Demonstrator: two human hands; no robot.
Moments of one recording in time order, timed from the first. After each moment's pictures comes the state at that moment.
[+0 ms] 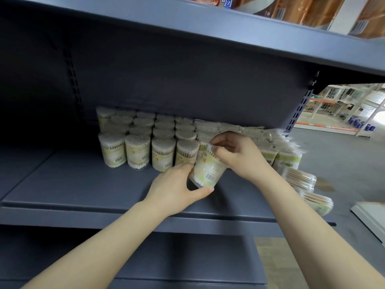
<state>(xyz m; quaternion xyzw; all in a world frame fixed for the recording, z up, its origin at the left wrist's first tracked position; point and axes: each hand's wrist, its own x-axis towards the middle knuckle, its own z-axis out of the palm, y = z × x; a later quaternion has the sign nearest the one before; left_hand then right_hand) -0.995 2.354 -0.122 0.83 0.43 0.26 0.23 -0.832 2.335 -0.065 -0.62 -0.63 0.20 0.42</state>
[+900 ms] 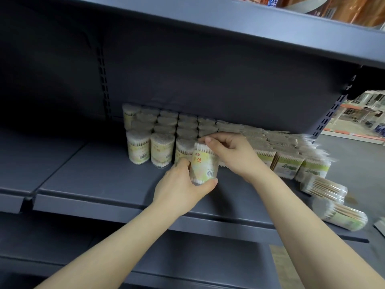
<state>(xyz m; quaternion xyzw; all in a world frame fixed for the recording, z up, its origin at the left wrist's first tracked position) -1.023 2.354 -0.121 0.73 0.54 0.31 0.30 -0.886 2.362 -0.066 -0.56 -0.66 0.27 0.42</state>
